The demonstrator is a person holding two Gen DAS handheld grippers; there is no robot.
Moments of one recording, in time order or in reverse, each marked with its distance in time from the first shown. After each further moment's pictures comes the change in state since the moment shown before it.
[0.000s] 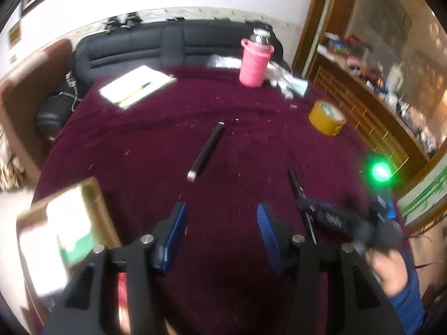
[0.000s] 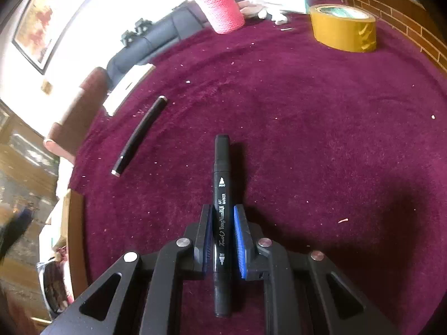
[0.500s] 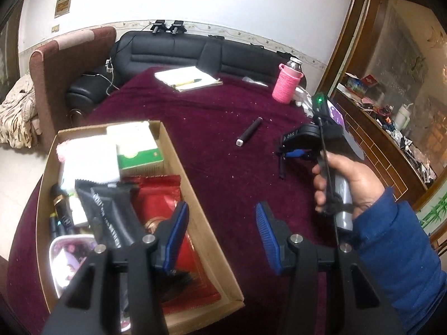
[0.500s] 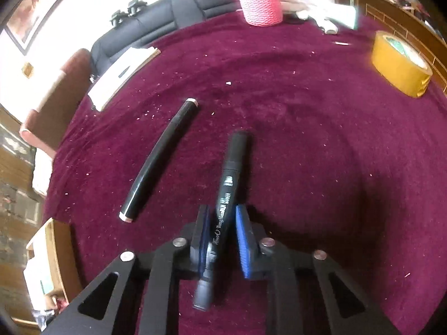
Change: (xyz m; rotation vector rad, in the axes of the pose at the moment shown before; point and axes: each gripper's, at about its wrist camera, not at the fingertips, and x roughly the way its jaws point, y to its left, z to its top) left arm -0.080 0.062 -0.128 -0.195 -0.170 0.020; right arm 0.071 0.085 0.052 -0.045 0.062 -0.149
